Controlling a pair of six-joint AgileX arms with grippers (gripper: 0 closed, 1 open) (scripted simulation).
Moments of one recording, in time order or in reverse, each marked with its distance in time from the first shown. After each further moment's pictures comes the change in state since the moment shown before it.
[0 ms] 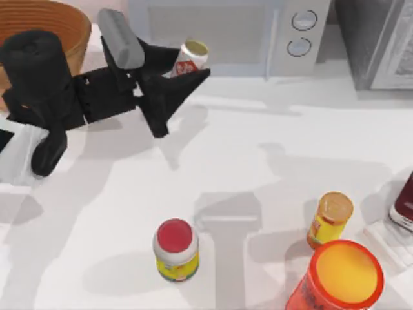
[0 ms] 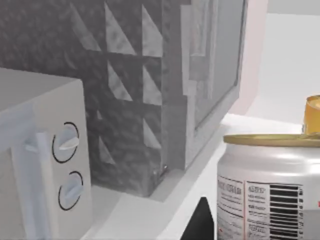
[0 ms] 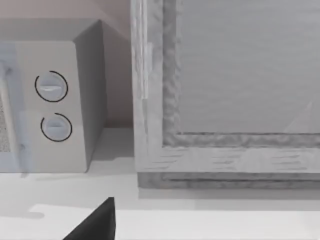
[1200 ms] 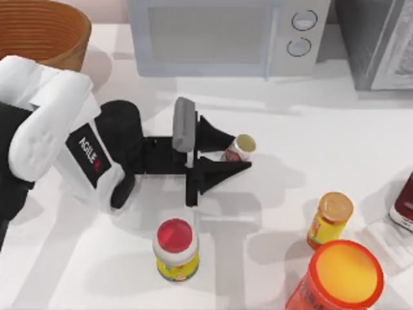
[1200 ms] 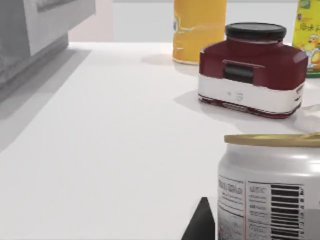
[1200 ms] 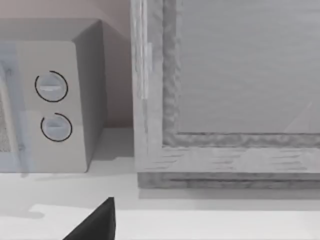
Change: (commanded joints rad) left arm -0.092 0.713 0.312 0.383 0.324 0.014; right arm 0.000 0.000 0.000 0.000 0.000 0.000
